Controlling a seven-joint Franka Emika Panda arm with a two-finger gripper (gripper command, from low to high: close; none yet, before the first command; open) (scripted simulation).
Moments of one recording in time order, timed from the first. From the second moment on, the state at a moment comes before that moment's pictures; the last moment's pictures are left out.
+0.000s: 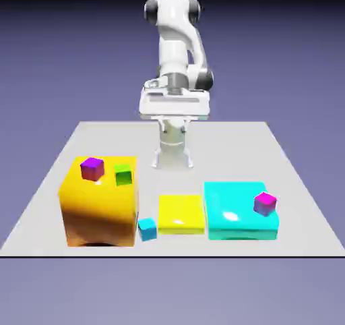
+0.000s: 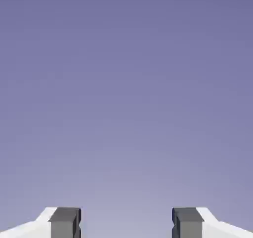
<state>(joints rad) 0.04 -0.54 -0.03 -2.80 -0.01 3.04 0.69</state>
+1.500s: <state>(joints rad) 0.69 0.60 -0.73 -2.56 -0.21 3.15 -0.84</state>
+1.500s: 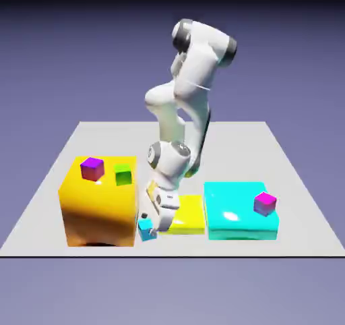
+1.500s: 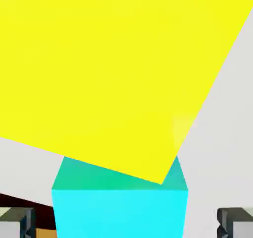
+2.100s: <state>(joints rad) 1.27 0.17 -0.87 -2.50 -0.47 2.69 -0.79</state>
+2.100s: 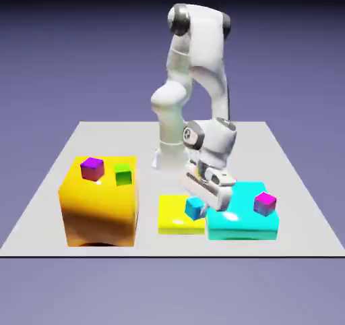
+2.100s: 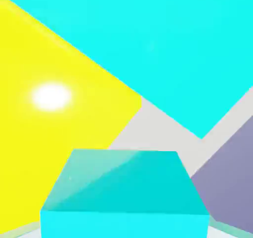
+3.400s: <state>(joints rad) 1.40 0.14 -0.74 -2.40 -0.55 2.63 -0.80</state>
